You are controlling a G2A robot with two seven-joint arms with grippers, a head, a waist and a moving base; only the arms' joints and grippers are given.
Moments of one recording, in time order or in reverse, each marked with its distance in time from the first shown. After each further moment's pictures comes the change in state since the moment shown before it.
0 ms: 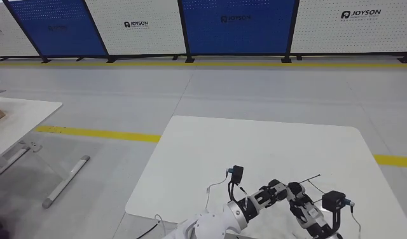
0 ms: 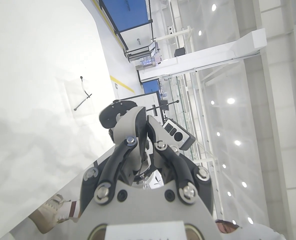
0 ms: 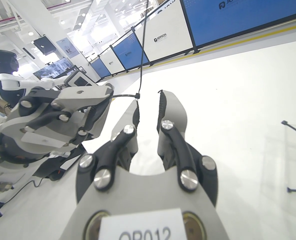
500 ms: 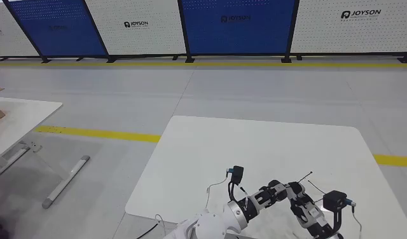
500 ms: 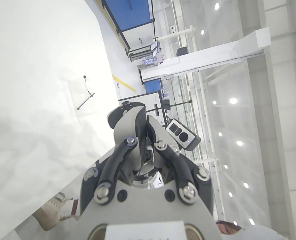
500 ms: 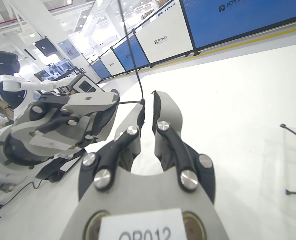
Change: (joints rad) left arm -0.004 0.000 0.001 0.007 0.001 0.006 0.001; right arm 0.000 0.002 0.001 -0.005 -0.001 0.000 -0.005
